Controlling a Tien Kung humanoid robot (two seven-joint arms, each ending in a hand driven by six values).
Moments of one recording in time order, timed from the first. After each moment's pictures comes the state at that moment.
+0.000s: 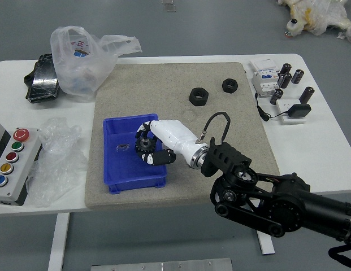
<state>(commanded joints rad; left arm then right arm) -0.16 0.20 -0.77 -0.30 0.99 0.04 0.21 0.70 -0.18 0.37 1.39 -1.74 -0.25 -0.33</state>
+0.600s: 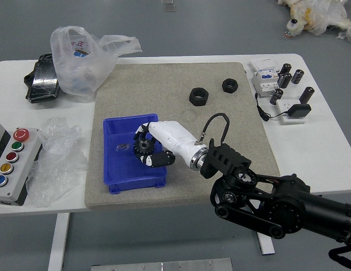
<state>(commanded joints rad) -0.15 0.19 -0.76 -0.30 0.97 0.05 0.21 0.69 -0.18 0.38 1.40 -1.76 -0.25 -0.32</state>
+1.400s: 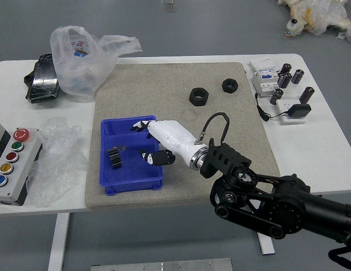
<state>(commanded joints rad) -0.15 0.19 -0.75 -0.30 0.97 0.05 0.21 0.68 -0.18 0.40 1.41 -1.75 -0.26 -0.31</state>
